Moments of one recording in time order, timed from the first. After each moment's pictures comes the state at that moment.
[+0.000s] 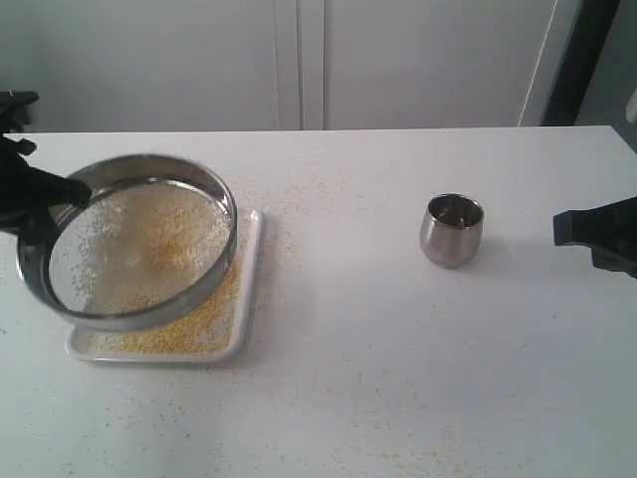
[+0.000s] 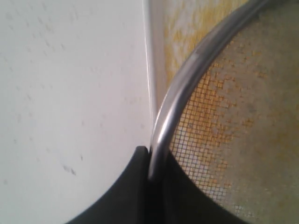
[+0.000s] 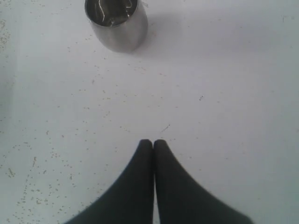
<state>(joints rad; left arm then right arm) -0.10 1.61 -1.15 -0.13 0.79 0.08 0.12 1.06 -0.76 0.09 0.68 0.09</state>
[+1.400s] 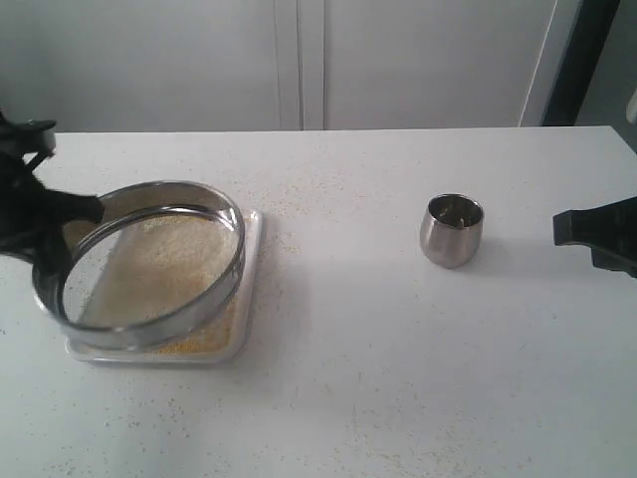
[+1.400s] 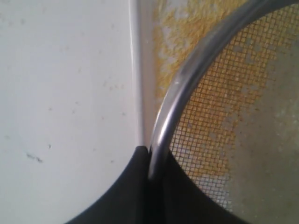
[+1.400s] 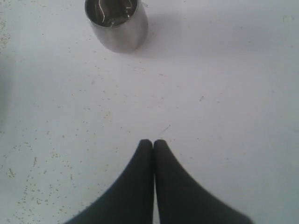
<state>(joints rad) -0.08 1.71 -1.19 -0.22 0.88 0.09 0.12 1.06 -0.76 0.09 0.68 0.09</state>
